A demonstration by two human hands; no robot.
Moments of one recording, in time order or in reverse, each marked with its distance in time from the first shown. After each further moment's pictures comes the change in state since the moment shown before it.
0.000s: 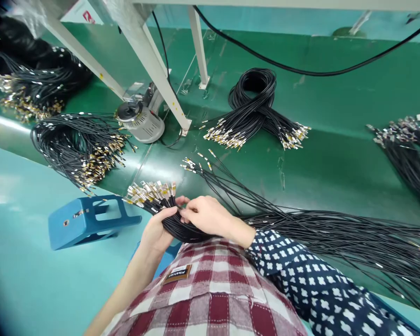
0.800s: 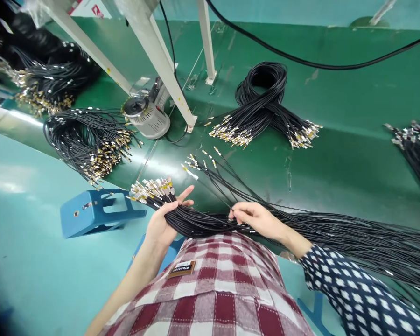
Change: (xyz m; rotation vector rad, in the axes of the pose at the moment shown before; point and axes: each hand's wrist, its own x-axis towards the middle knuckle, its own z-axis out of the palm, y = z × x) left_hand 0.001 0.000 -0.002 -0.058 -0.049 0.037; right_hand -0.054 0.095 -0.037 0.149 0.031 -0.012
